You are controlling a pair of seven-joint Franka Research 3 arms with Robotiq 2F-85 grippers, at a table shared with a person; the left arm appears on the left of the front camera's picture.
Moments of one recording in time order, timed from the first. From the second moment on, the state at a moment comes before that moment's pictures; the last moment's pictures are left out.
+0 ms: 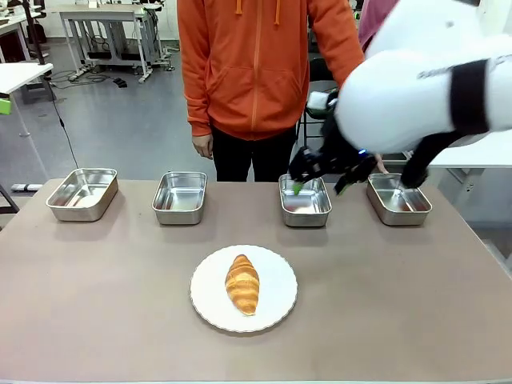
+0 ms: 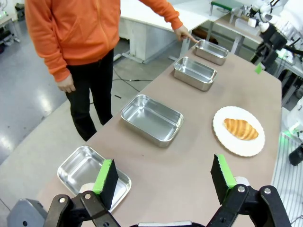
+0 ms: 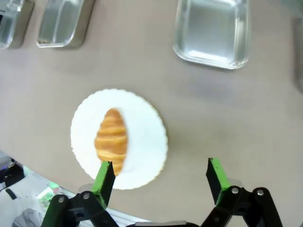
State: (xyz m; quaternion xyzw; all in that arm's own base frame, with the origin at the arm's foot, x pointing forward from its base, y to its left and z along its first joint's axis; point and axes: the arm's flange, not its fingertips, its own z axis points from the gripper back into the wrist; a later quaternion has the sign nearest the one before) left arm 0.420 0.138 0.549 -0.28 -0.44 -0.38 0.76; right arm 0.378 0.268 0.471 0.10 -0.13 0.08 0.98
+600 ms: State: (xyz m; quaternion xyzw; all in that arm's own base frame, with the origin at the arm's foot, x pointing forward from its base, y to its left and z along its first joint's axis) left arm 0.420 0.138 0.549 -0.28 -0.44 -0.38 0.76; right arm 0.353 0.411 0.366 0.04 -0.05 0.02 1.00
